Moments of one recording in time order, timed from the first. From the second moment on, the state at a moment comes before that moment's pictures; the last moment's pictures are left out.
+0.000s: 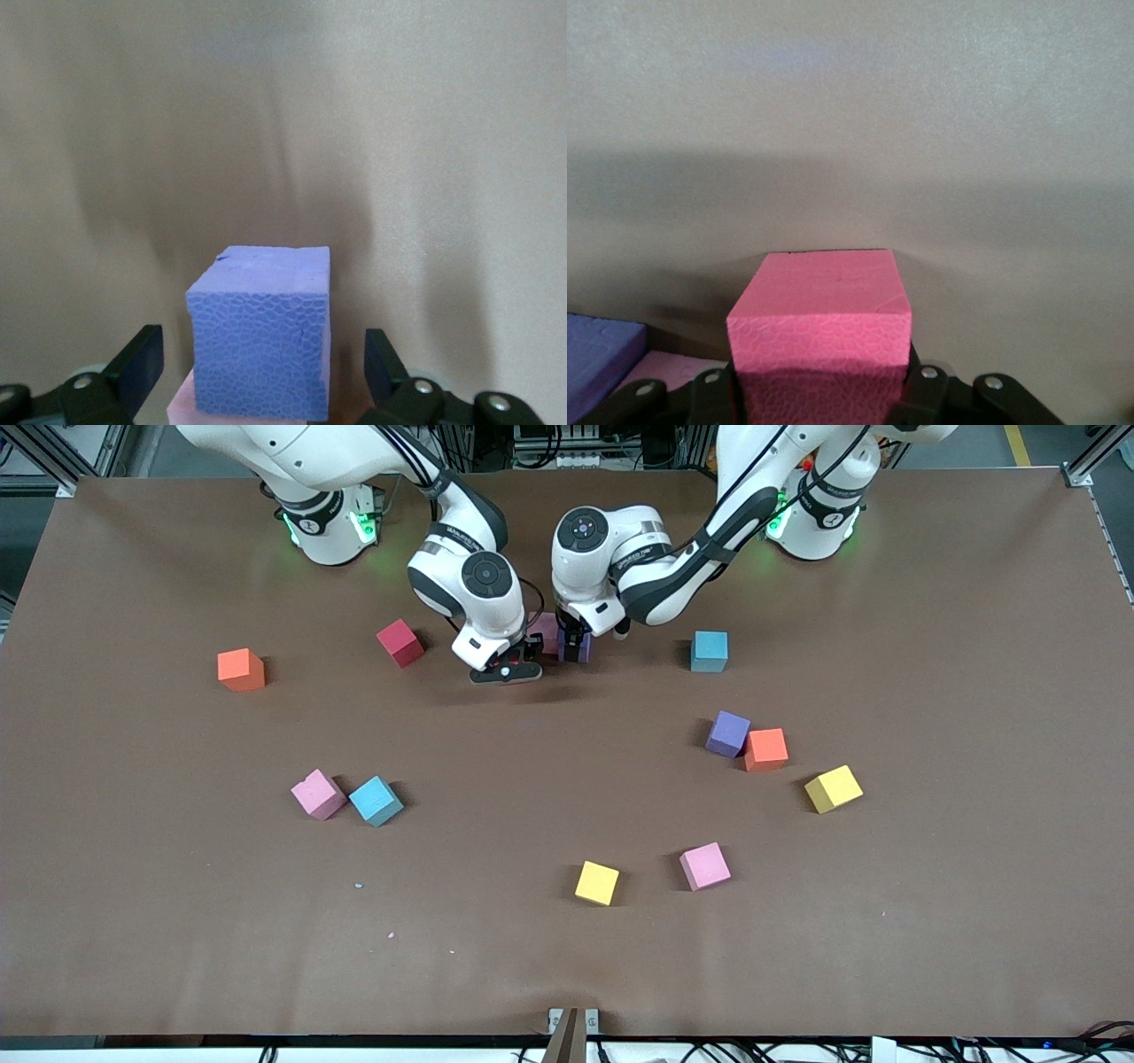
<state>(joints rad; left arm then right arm) -0.40 0.56 -0.67 -2.05 0.35 2.46 -2.71 0.30 0.45 0.55 -2.21 -0.25 2.46 0.91</state>
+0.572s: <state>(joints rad) -0.37 0.50 -0.68 -2.04 0.37 2.39 -2.58 0.30 0.45 0.55 -2.21 -0.25 2.48 0.92</state>
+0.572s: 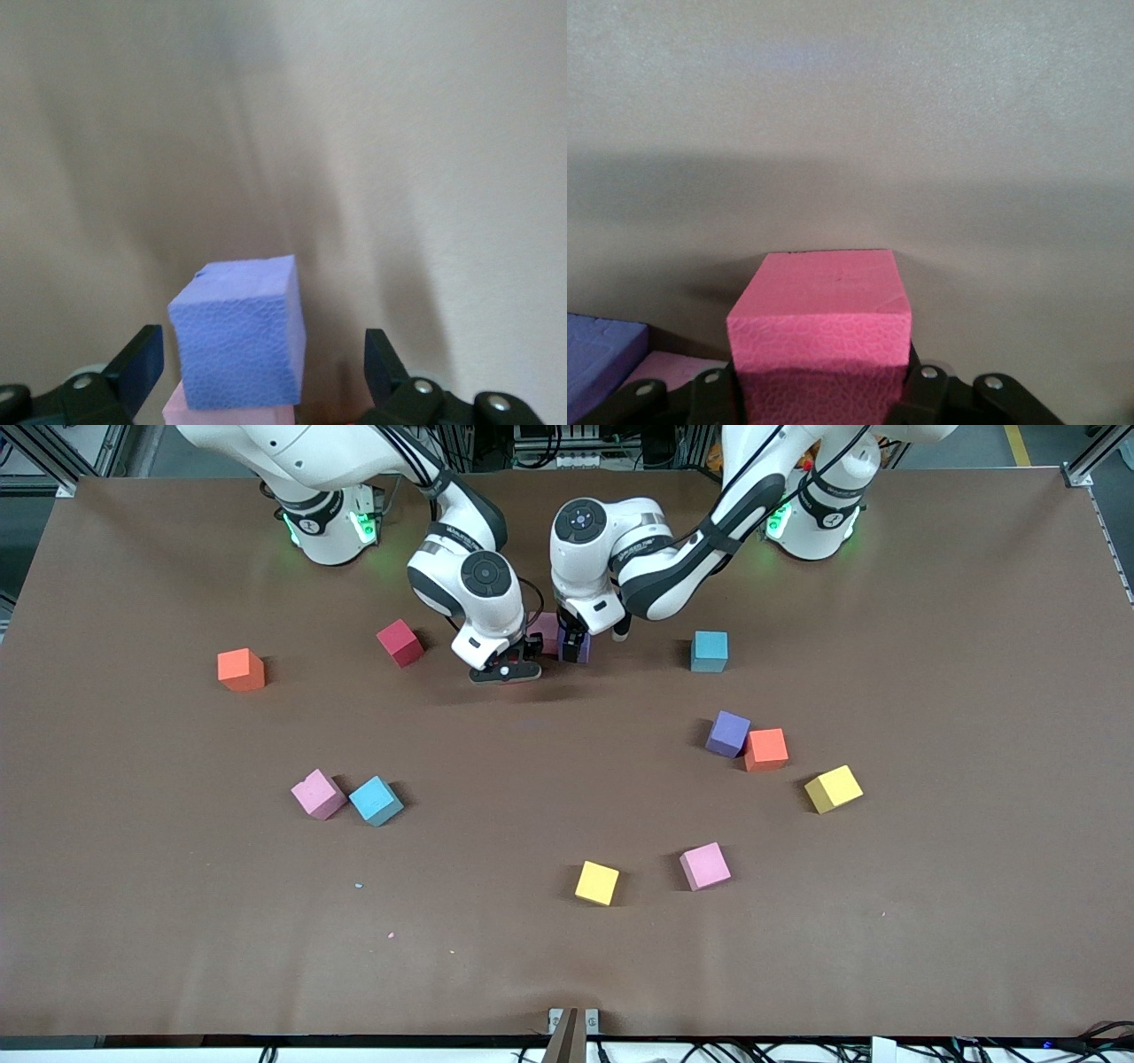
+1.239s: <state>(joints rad) -0.23 0.47 -0.68 -1.94 0.37 2.35 -2.10 0.30 0.43 0.55 -2.25 -0.25 2.52 0.96</state>
